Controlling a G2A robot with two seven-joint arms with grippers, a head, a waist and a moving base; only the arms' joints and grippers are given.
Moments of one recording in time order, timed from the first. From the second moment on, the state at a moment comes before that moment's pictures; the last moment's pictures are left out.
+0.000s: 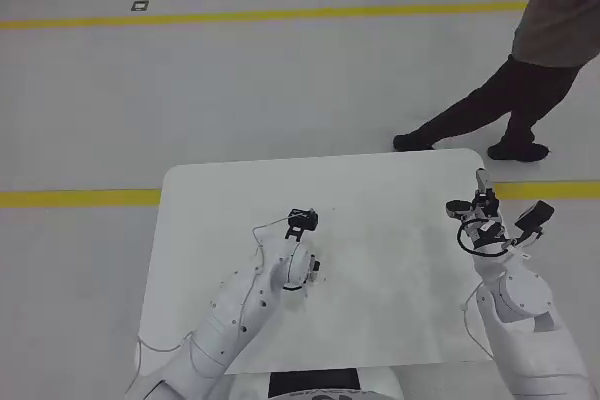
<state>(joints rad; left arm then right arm) 1.22 -1.51 -0.93 -1.47 1.27 0.33 -1.26 -1.73 -1.15 1.60 -1.80 0.42 0.00 0.00</state>
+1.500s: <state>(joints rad) 1.35 -1.53 -0.97 -1.67 1.45 0.33 -1.32 -1.73 -1.15 1.60 -1.80 0.42 0.00 0.00</state>
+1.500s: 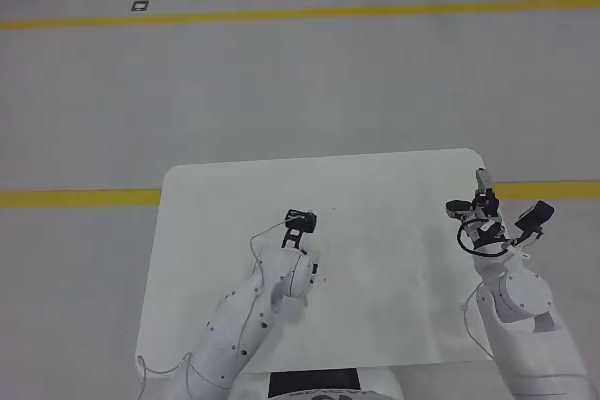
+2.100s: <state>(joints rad) 1.50 -1.47 -1.15 -1.92 1.29 0.10 -1.34 -1.73 -1.15 1.60 -1.80 0.42 0.00 0.00</state>
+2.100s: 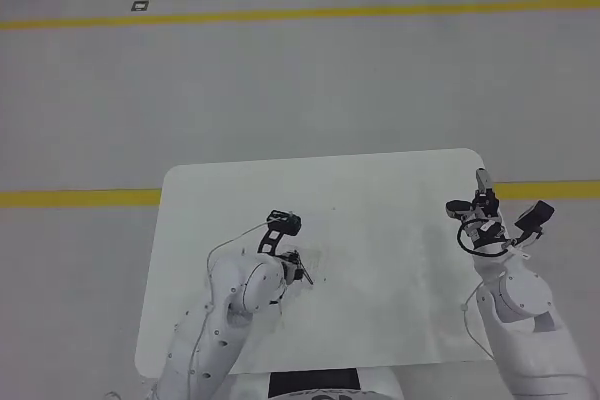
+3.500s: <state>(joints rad) 1.18 -1.06 -1.11 -1.46 -0.04 -0.34 -1.39 -1.73 -1.15 1.60 -1.80 0.42 0.00 0.00</state>
